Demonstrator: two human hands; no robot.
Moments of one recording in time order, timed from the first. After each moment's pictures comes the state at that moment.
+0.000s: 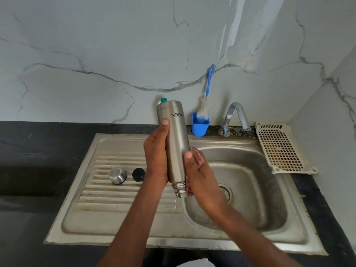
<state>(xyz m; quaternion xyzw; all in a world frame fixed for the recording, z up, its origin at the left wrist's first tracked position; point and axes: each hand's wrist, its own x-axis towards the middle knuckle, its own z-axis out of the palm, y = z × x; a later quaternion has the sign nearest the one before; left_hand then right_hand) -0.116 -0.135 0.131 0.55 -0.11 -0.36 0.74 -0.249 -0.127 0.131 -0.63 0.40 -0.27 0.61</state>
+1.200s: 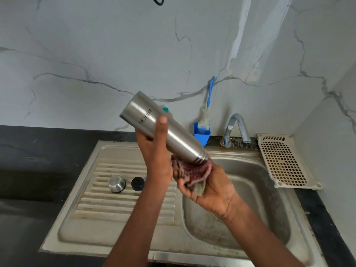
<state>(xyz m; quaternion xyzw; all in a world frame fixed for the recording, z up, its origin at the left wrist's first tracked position) -0.127 -0.149 0.164 0.45 -0.18 -0.24 0.84 -0.255 -0.188 0.123 -0.10 0.26 -0.13 0.95</state>
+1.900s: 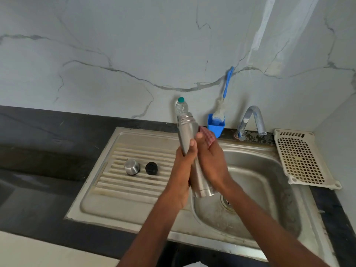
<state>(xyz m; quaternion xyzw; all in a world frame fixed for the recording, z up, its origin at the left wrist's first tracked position) -0.164 -0.101 0.111 0.56 -0.15 -0.48 0.66 -0.227 -0.184 0.109 -0.68 0.36 -0.34 0.54</state>
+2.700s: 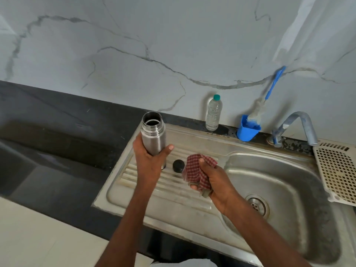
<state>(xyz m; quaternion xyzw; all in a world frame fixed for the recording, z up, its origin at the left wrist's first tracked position) 0.006 -0.021 0.056 0.70 -0.17 -0.14 0.68 -0.157 -0.126 0.053 -0.42 0.42 -0.15 0.79</state>
